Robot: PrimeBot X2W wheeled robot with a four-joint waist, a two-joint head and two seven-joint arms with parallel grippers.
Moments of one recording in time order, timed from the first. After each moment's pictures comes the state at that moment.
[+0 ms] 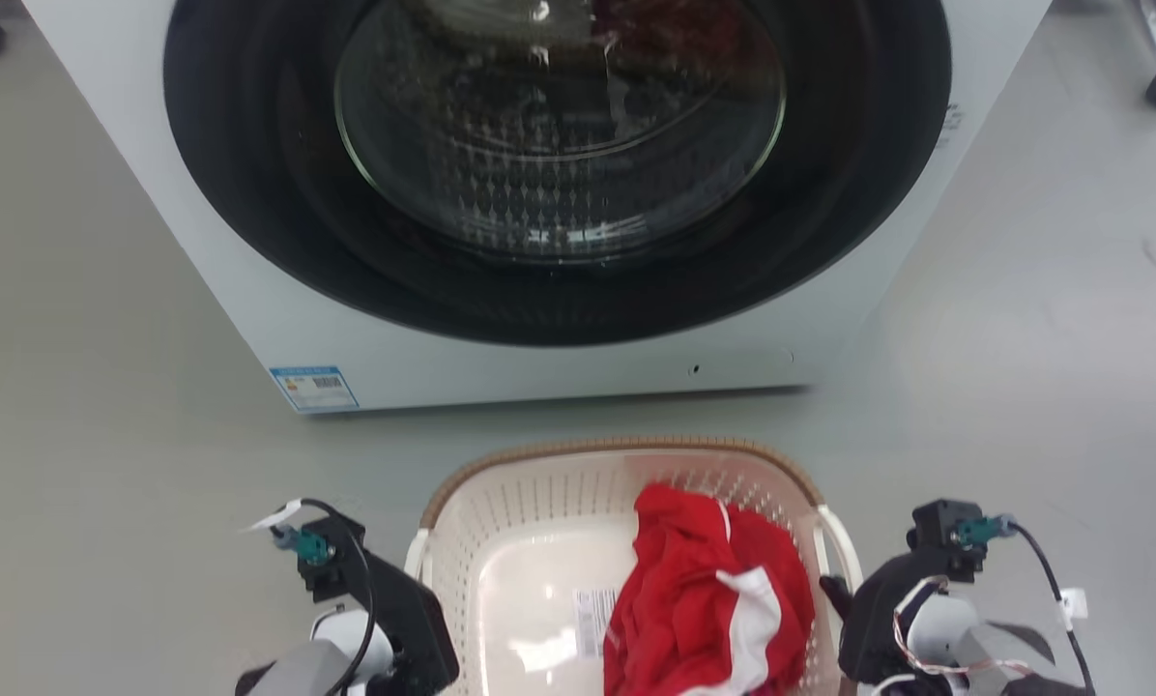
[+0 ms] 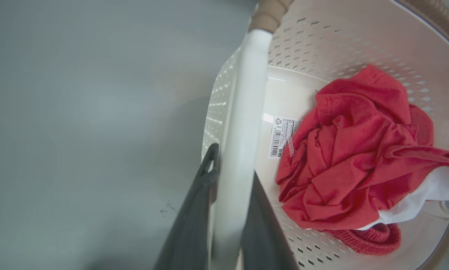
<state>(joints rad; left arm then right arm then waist) -0.63 0.00 -0.48 1.18 -0.91 -0.01 0.26 -0.65 -0.10 0.52 1.16 0.74 0.13 0.17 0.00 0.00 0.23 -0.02</state>
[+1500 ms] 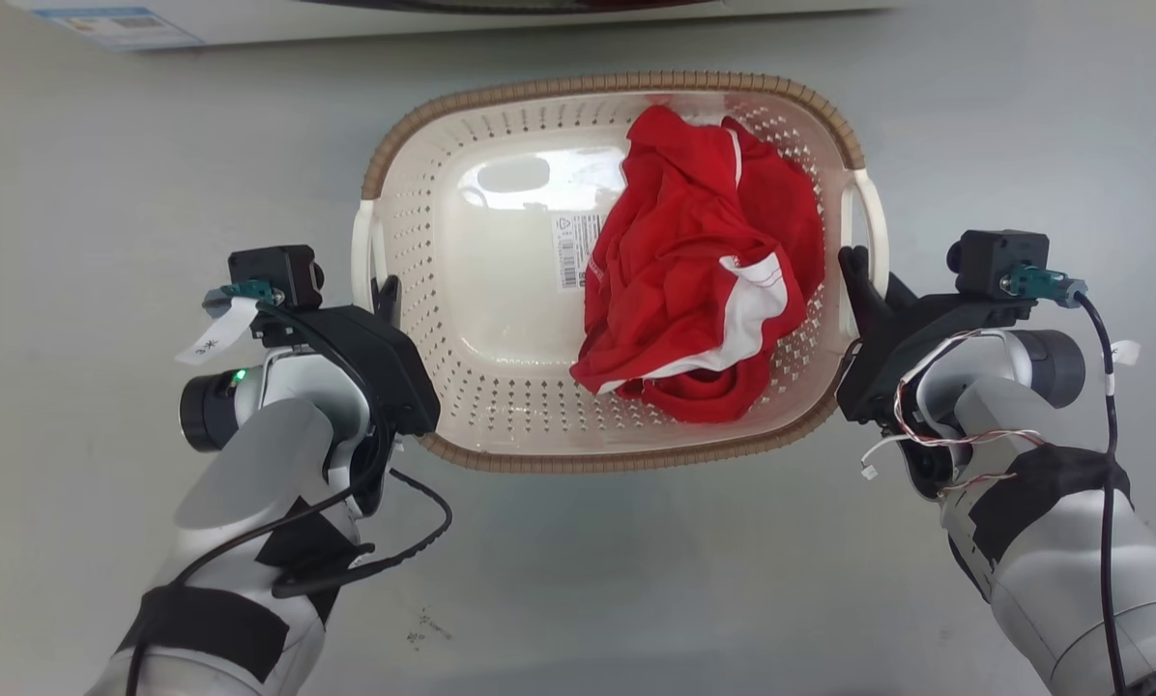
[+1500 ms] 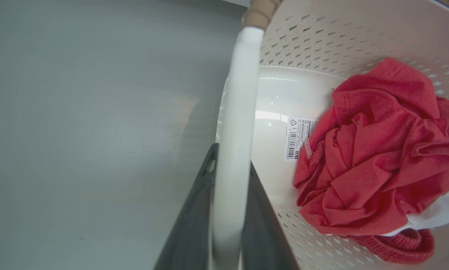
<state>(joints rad) -0.98 0.02 -0.49 1.15 -0.81 0.02 -0.07 -1.01 -0.11 0.54 1.14 0.64 0.09 -0.14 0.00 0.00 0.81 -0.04</state>
